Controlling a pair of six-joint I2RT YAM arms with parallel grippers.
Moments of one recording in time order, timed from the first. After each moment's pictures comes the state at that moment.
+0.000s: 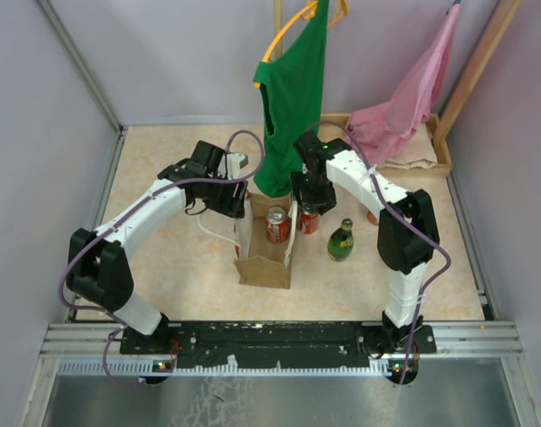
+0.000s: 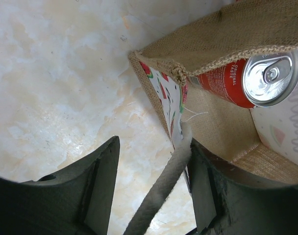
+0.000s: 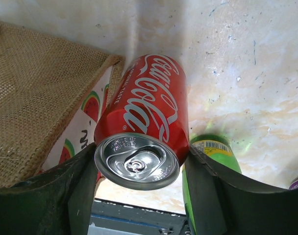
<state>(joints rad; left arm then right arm) -0.46 1.58 1.28 -0.68 0.22 -0.01 0.53 1.91 1.66 -1.07 -0.02 0.39</state>
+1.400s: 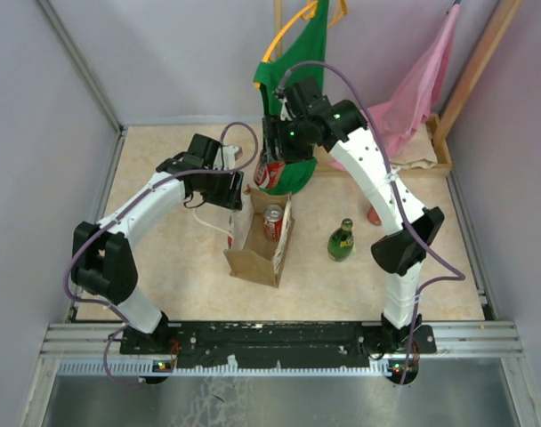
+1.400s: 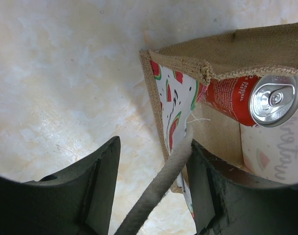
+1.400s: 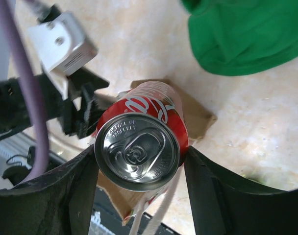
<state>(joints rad) -0.41 1.64 1.34 -0.68 0.22 -0.06 0.61 1.93 2.31 -1.19 -0.12 0.39</state>
